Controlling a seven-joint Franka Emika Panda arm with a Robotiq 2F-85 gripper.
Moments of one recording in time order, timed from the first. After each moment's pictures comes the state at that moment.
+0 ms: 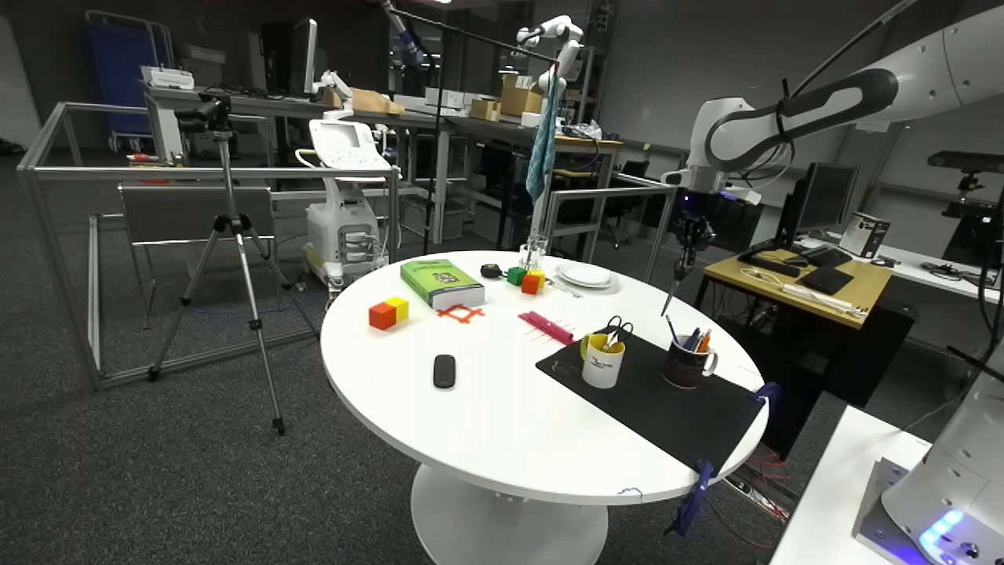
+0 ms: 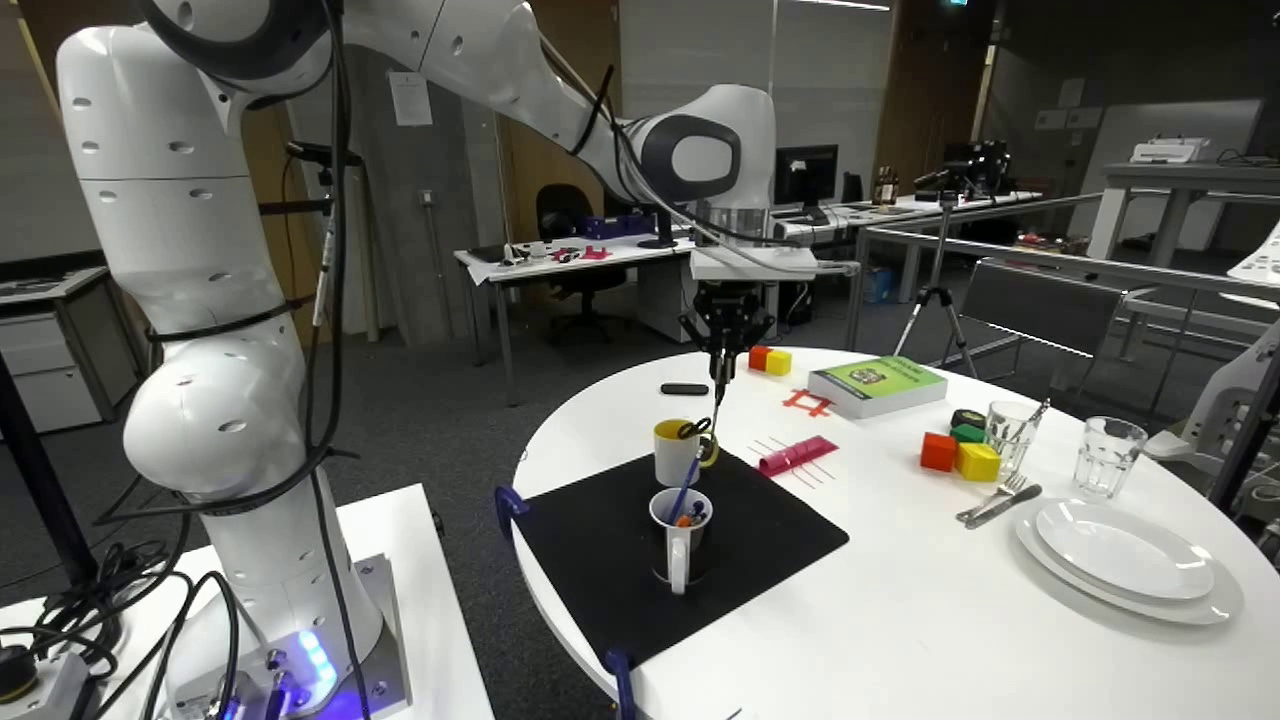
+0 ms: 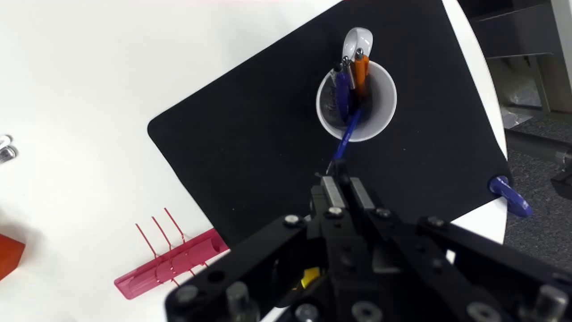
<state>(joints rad) -0.06 0.03 -0.06 -2.07 -0.06 2.05 -1.18</state>
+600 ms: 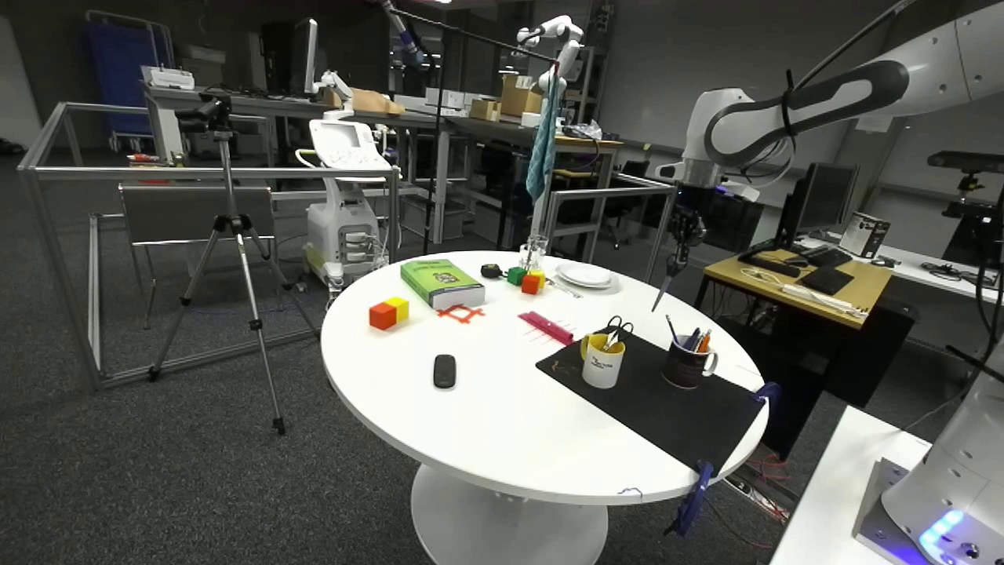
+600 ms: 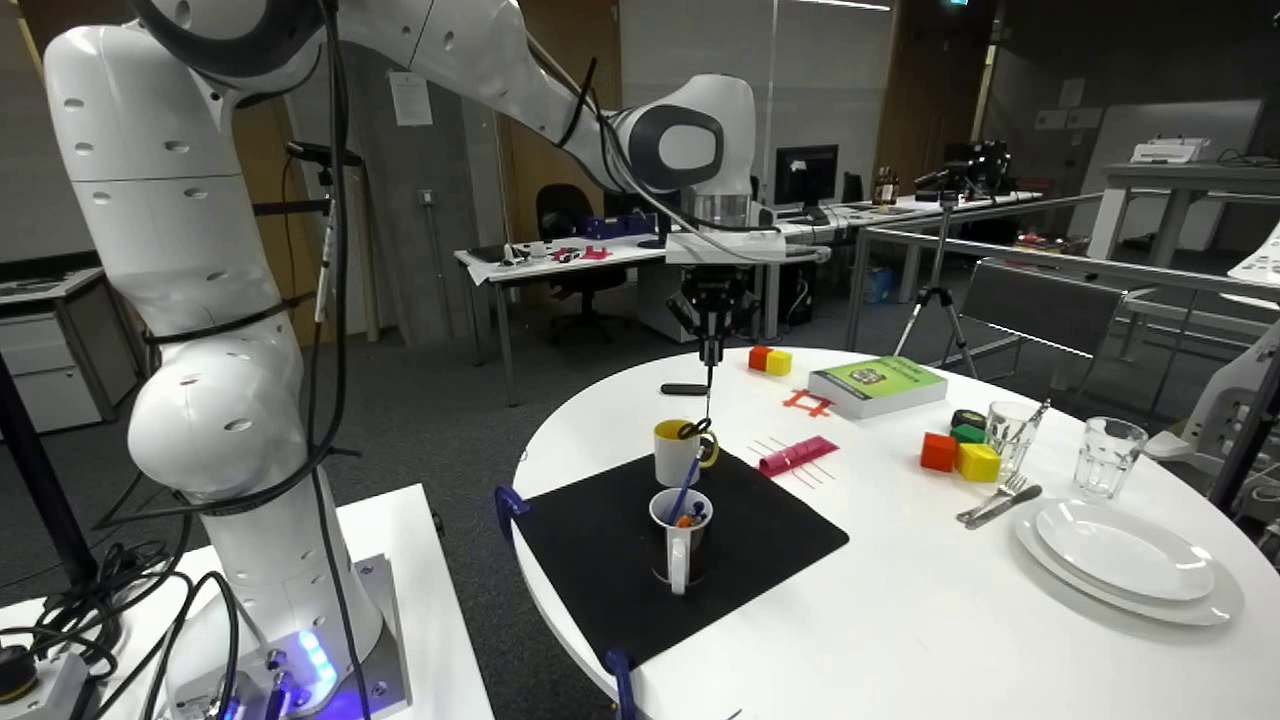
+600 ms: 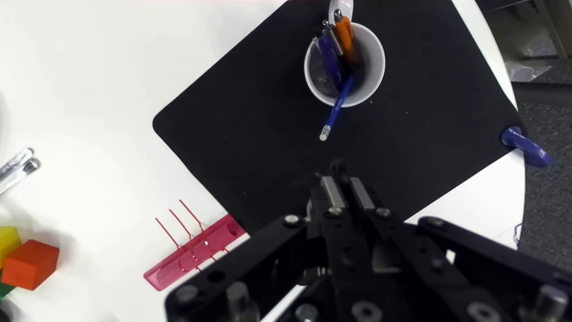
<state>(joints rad) -0.04 0.00 -0.03 -2.07 -0.06 2.05 -0.99</state>
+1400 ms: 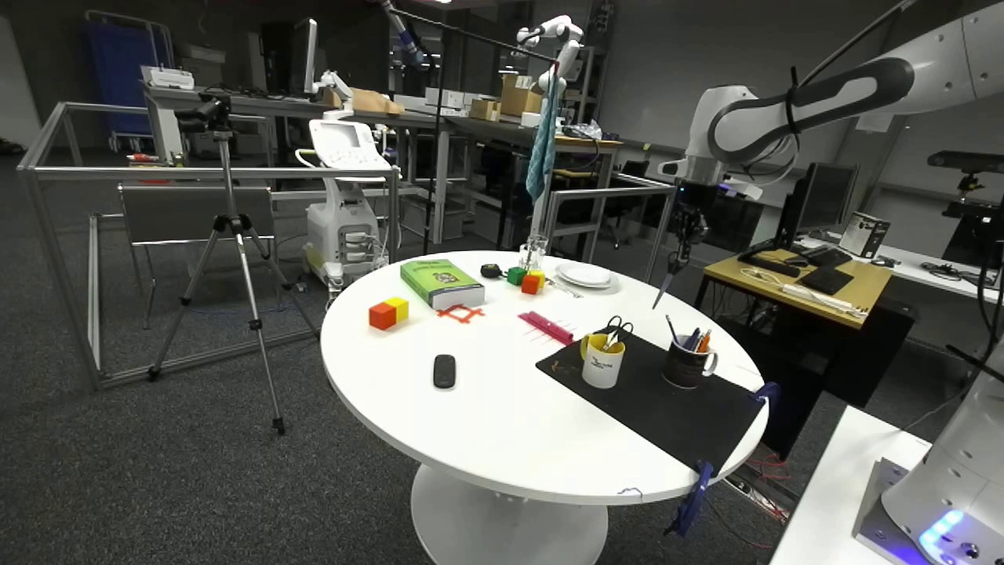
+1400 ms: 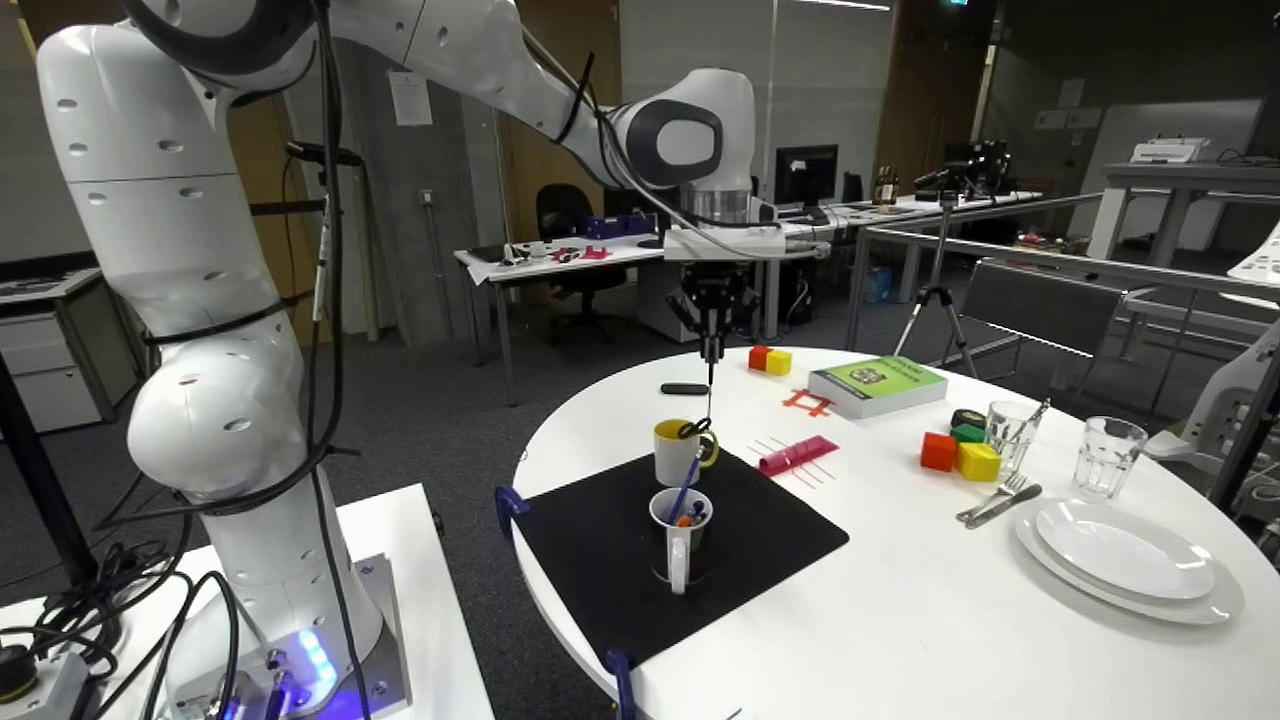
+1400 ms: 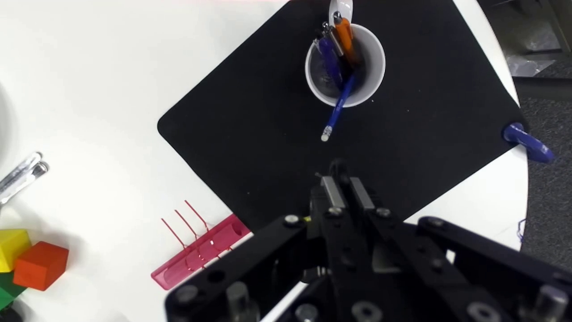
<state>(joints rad) -0.04 -0.01 -0.04 -2.07 -0.06 2.05 -0.98</state>
